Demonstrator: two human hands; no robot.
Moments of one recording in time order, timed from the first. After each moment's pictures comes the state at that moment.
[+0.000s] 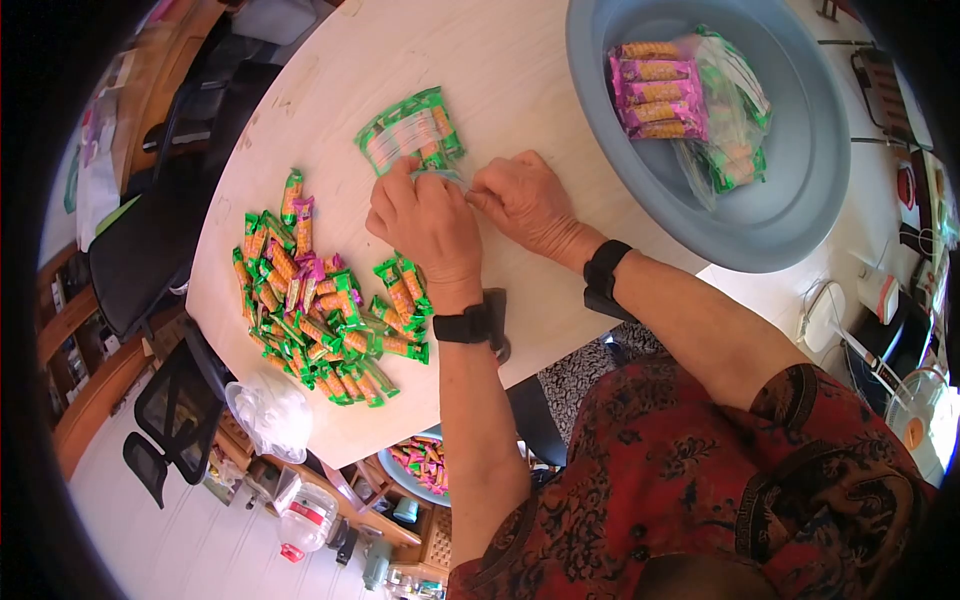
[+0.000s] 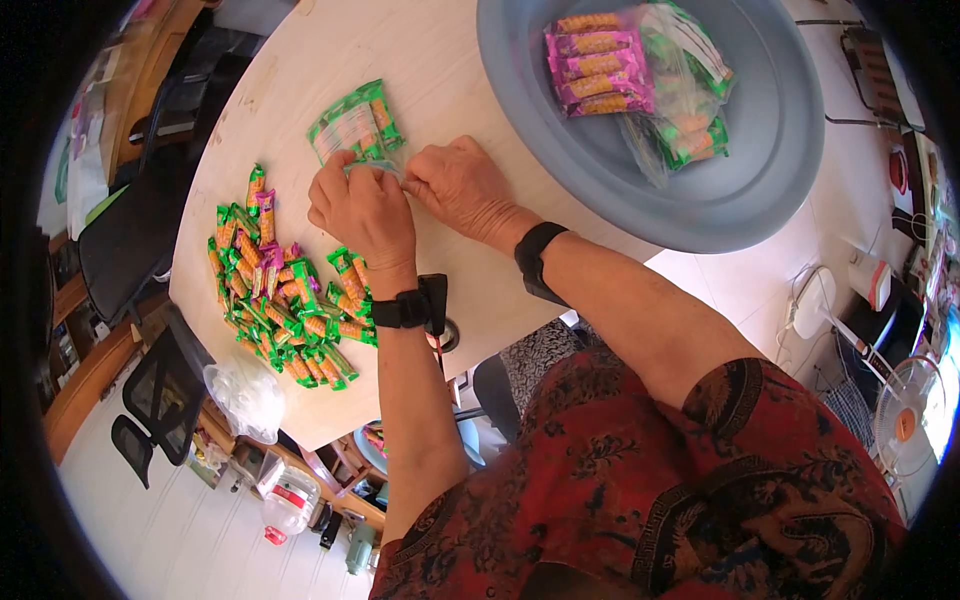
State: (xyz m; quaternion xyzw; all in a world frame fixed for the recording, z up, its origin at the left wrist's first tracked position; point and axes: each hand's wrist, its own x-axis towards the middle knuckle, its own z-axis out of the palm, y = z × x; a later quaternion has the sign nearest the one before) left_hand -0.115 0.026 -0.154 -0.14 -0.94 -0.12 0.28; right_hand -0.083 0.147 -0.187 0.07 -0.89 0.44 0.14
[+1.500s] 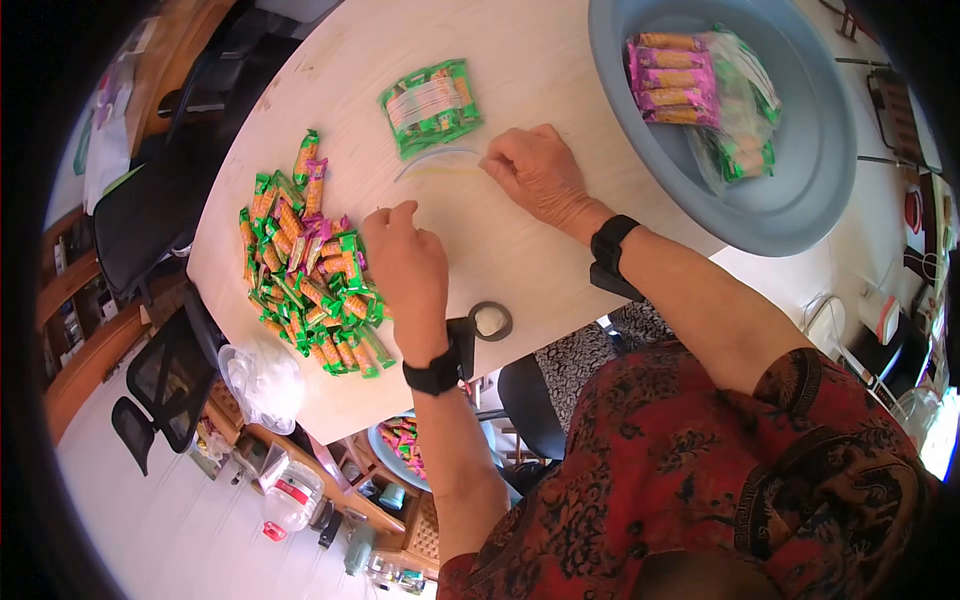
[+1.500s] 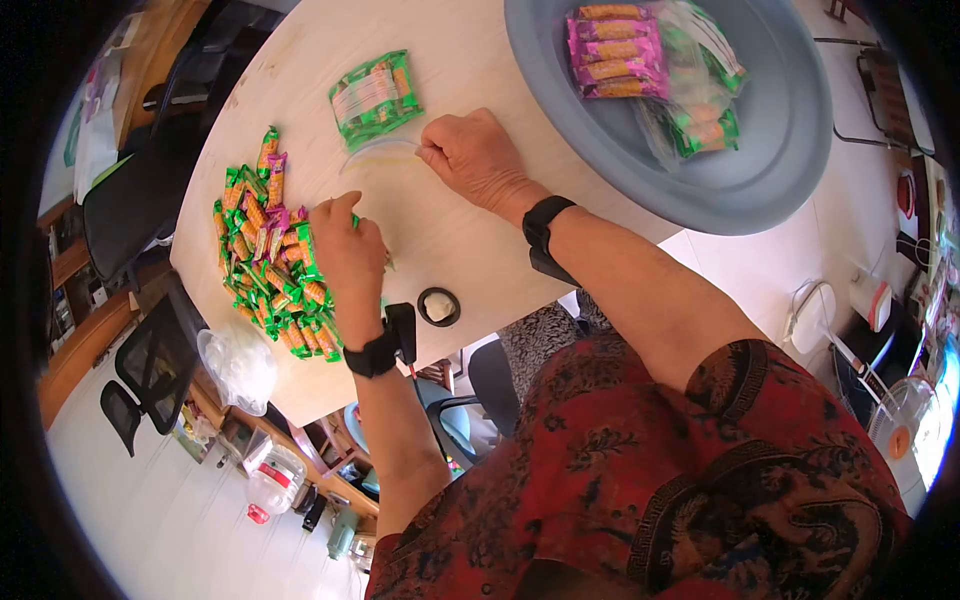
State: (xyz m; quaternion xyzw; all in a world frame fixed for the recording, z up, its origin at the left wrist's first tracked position) left_hand -0.063 -0.050 -0.129 -0.08 -0.99 -0.07 0.03; right_hand -0.082 0.145 -0.187 0.06 -0.88 0.44 0.15
